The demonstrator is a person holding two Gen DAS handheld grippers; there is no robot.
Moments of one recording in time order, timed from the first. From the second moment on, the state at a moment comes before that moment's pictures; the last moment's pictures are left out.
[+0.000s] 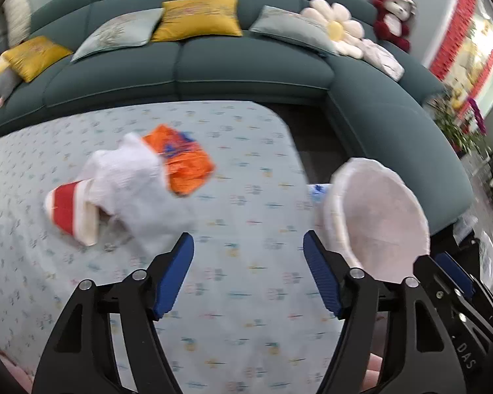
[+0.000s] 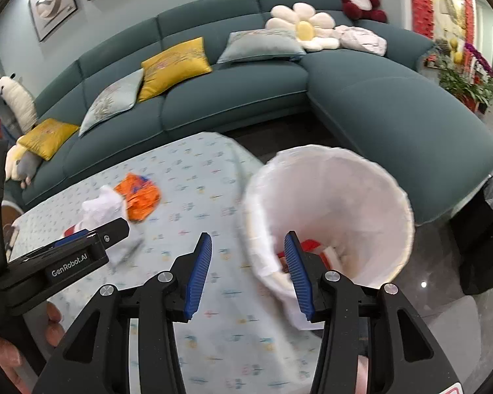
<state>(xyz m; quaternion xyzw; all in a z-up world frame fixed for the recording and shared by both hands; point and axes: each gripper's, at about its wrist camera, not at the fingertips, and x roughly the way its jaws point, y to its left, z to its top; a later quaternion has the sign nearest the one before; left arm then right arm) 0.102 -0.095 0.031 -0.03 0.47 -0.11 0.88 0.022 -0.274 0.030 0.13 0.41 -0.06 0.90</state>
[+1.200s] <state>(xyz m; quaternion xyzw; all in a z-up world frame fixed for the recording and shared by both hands) 0.162 0.107 -0.045 -0.02 0.51 0.01 0.86 0.113 -0.062 -0.052 0.05 0.50 0.07 0.86</state>
